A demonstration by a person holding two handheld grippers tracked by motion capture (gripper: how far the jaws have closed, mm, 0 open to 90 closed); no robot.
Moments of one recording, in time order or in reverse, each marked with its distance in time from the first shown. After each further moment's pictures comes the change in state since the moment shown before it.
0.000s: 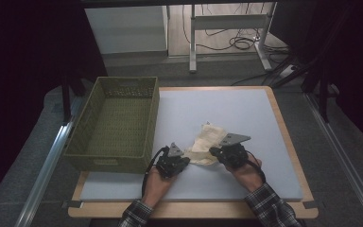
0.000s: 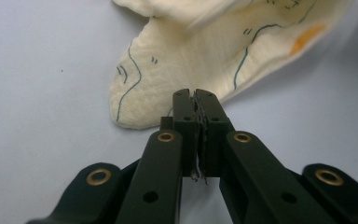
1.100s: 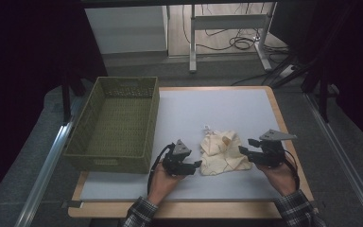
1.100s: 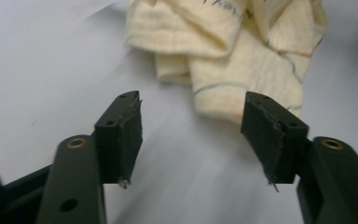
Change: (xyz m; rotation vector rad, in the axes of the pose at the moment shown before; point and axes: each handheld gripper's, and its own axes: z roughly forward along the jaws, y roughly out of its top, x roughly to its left) left arm -0.015 0.026 0.008 -0.066 -0.049 0.015; right arm -0.055 -0.029 -0.068 -0.070 -0.107 0.190
